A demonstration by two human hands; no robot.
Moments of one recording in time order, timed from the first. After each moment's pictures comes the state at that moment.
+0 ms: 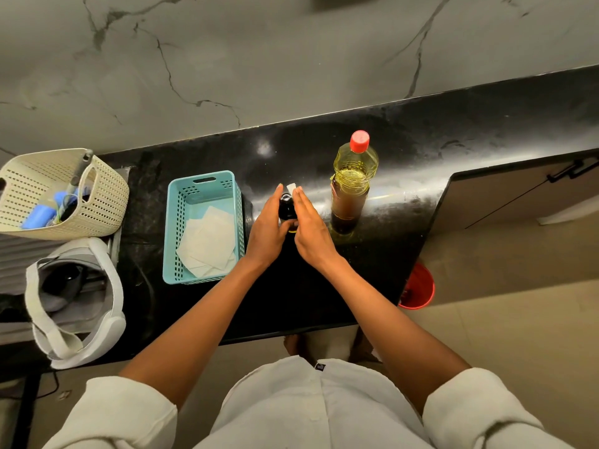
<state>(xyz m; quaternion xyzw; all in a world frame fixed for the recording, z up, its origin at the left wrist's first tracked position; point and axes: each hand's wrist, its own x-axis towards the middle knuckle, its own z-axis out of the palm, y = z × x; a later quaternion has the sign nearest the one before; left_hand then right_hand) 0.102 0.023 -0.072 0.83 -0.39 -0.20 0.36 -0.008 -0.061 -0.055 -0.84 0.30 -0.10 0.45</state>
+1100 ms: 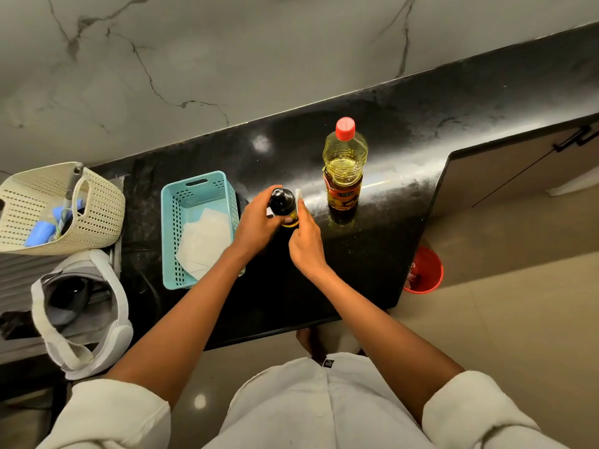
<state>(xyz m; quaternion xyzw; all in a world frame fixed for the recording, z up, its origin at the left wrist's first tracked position) 0.126 0.019 -0.054 0.82 -0.41 -0.23 0.33 -0.012 -0.029 -0.065 -0.69 0.44 -0.11 0.56</state>
